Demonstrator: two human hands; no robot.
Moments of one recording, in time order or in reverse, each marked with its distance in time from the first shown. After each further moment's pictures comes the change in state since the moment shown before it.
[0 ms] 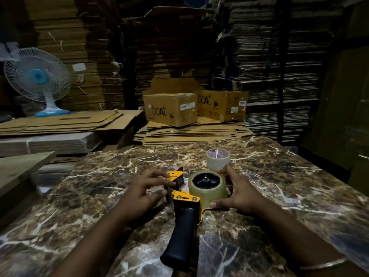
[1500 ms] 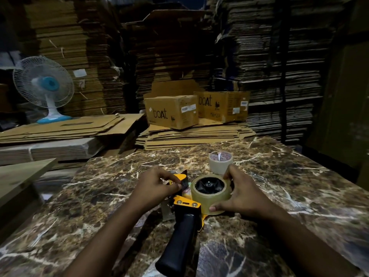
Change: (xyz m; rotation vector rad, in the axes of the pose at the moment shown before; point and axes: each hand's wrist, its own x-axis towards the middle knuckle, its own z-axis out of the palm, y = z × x) left_hand 0.034 0.046 0.004 0.067 0.056 -0.316; right_hand -0.003 -0.023 -0.001 -0.054 0.126 -0.086
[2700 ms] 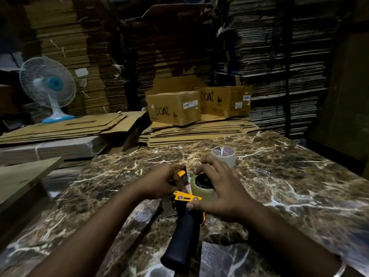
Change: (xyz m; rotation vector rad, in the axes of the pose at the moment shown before) left_hand 0.025 -0.001 -0.009 0.377 -0.432 0.265; right_hand -0.001 -0.041 0.036 -0.261 -0.014 -0.145
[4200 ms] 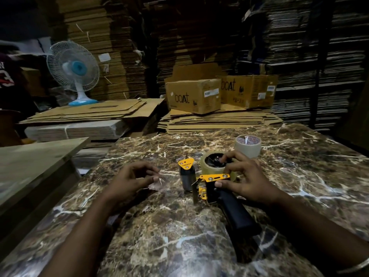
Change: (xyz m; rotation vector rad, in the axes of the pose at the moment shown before) left_hand -0.118 -0.100 0.012 -0.801 0.409 -0.202; right_hand 0.006 0.010 0.024 0.306 0.087 -0.127
